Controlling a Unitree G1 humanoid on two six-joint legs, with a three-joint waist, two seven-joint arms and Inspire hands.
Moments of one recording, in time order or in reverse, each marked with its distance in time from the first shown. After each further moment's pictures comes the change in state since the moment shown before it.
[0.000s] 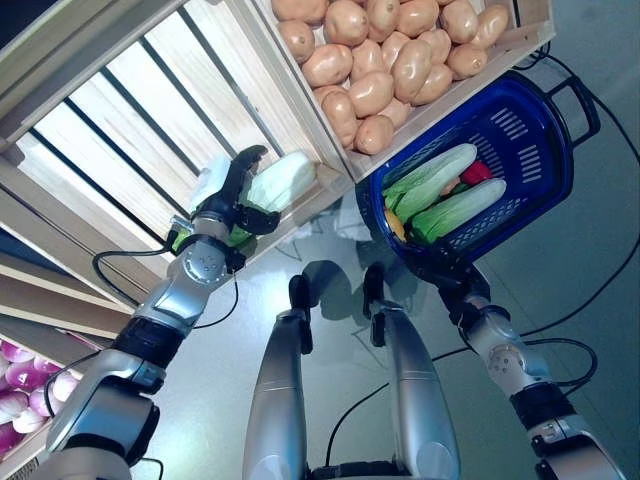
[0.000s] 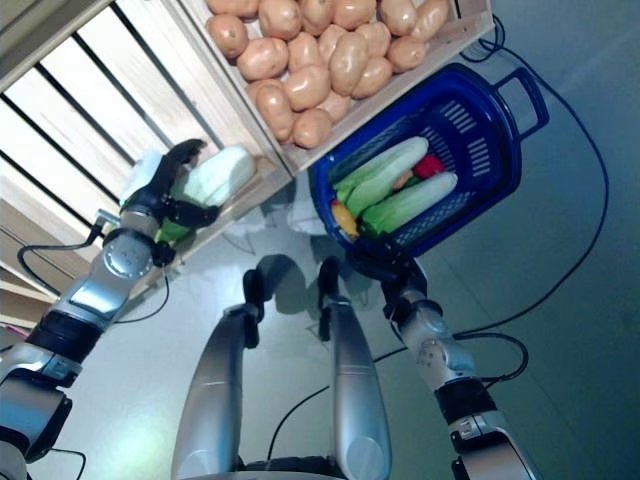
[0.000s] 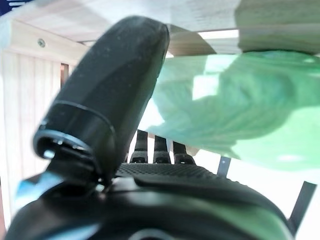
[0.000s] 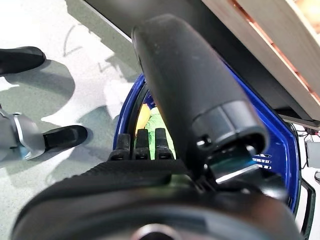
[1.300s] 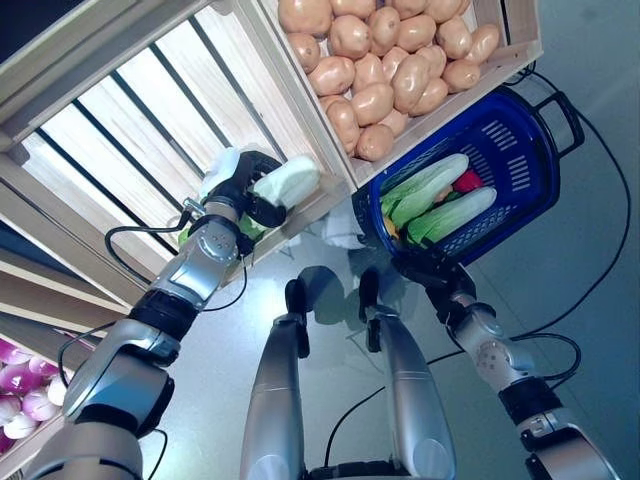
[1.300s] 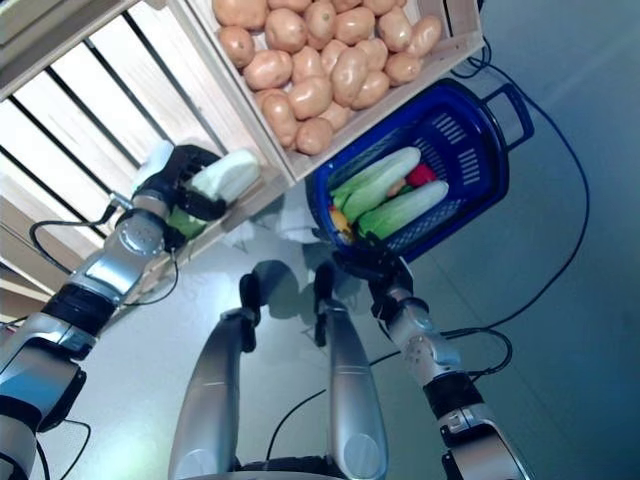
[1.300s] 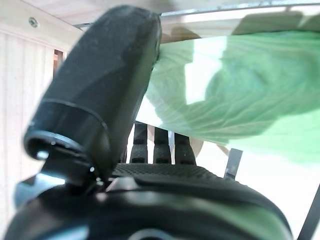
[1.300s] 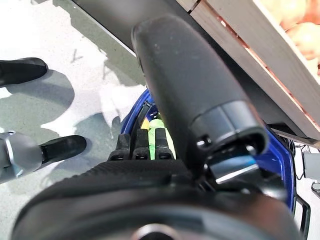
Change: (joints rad) left arm -0.124 -0.048 -0.088 0.139 -0.035 0.055 0.008; right arm -0.036 0.041 0.046 0.032 0.001 0.000 0.000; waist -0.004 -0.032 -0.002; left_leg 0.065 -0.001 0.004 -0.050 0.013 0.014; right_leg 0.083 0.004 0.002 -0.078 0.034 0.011
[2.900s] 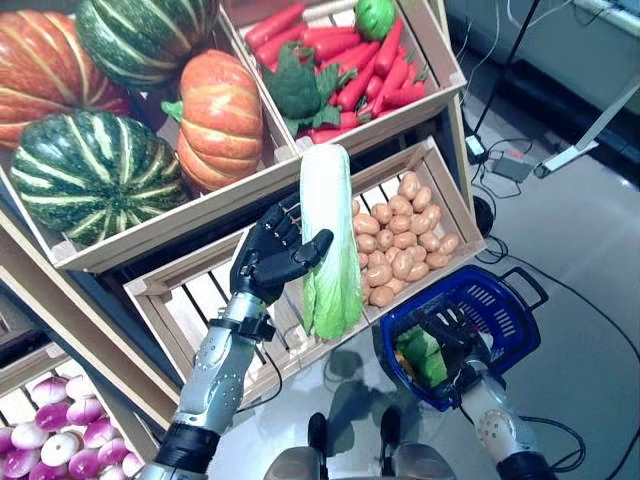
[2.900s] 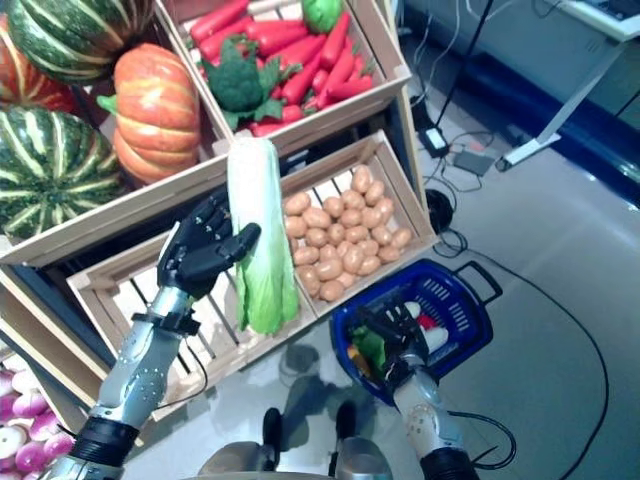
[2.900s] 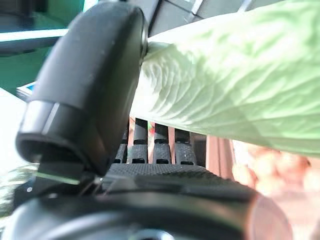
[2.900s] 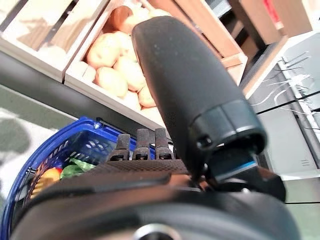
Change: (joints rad) left arm 0.736 -0.318 0.346 -0.530 -0.860 -0.367 -0.359; right arm 0.403 0.159 -0.171 -0.090 -0.082 -0.064 -0.035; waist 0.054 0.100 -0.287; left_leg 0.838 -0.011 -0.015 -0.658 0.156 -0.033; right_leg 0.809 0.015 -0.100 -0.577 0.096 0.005
